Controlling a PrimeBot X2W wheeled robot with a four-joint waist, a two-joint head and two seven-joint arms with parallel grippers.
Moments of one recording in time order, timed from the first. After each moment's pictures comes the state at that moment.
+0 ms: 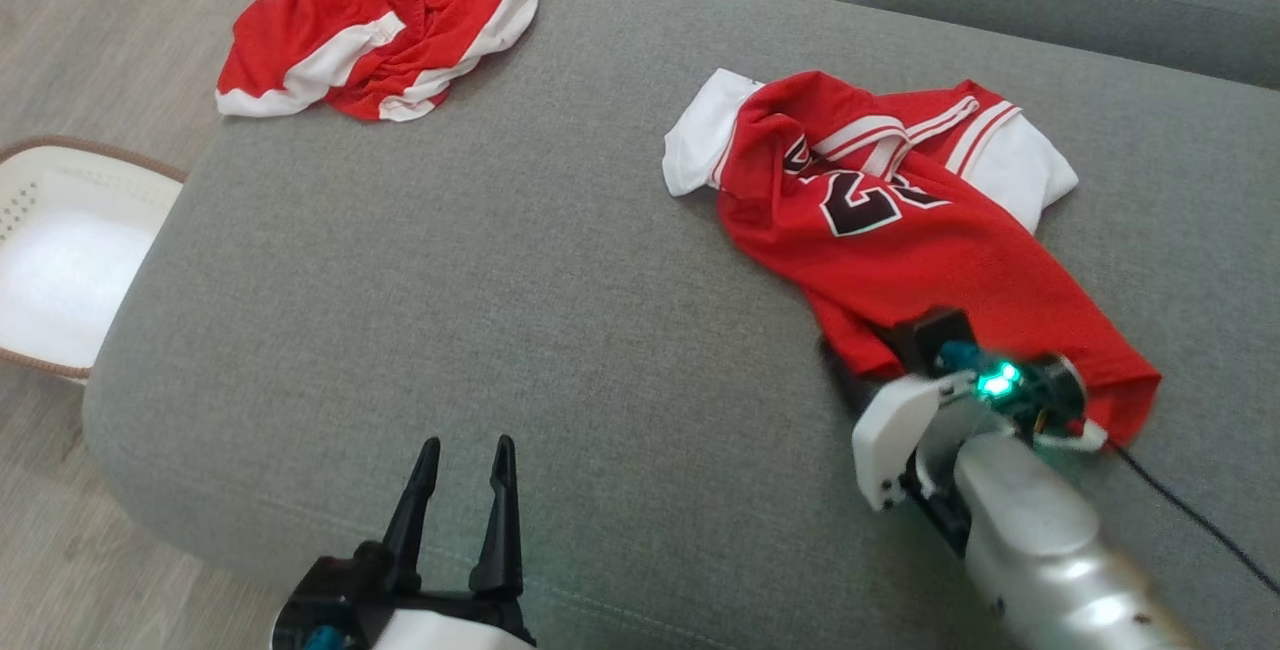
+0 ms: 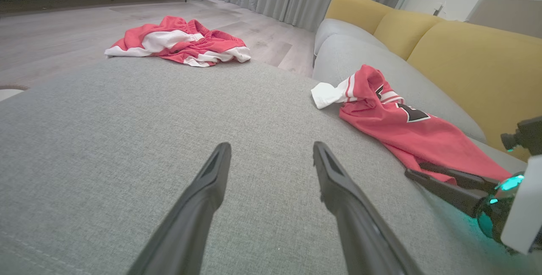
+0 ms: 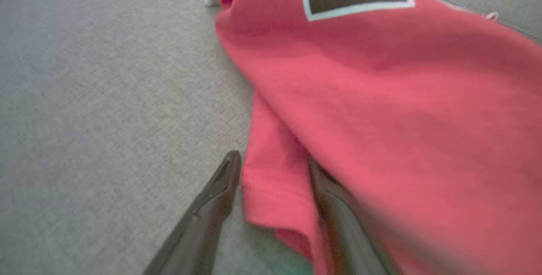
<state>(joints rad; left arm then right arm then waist) 0.06 0.11 -0.42 0.12 -0.46 0.08 -0.22 -0.51 -0.05 0.34 0.98 0.02 0.13 -0.11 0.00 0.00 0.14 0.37</state>
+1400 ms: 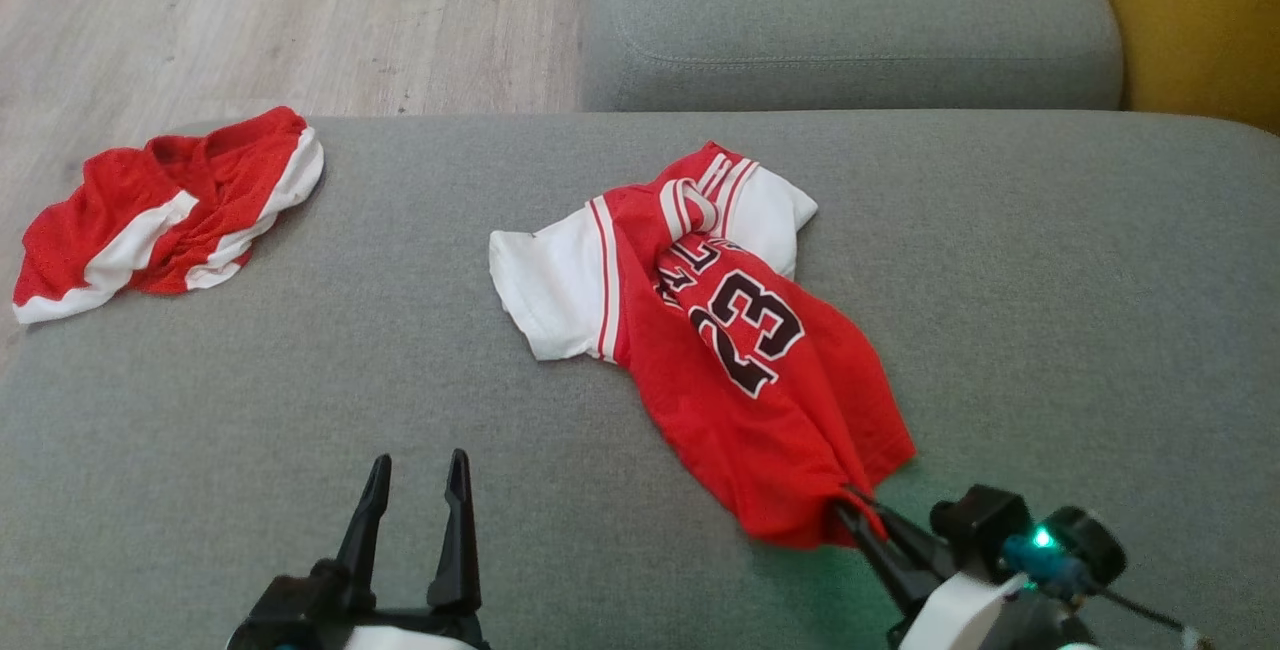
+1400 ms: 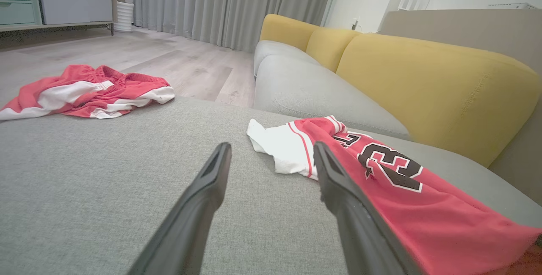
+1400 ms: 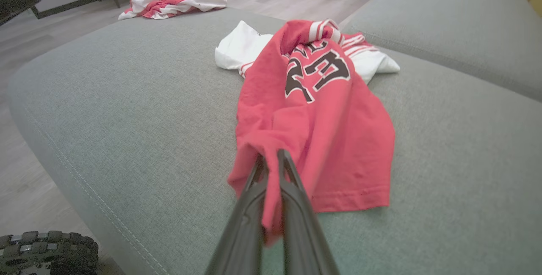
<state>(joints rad) 0.11 0.17 -0.39 0.06 -0.46 0.13 -0.20 0.07 -0.32 0.46 -0.01 0.21 0.13 0.21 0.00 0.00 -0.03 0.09</state>
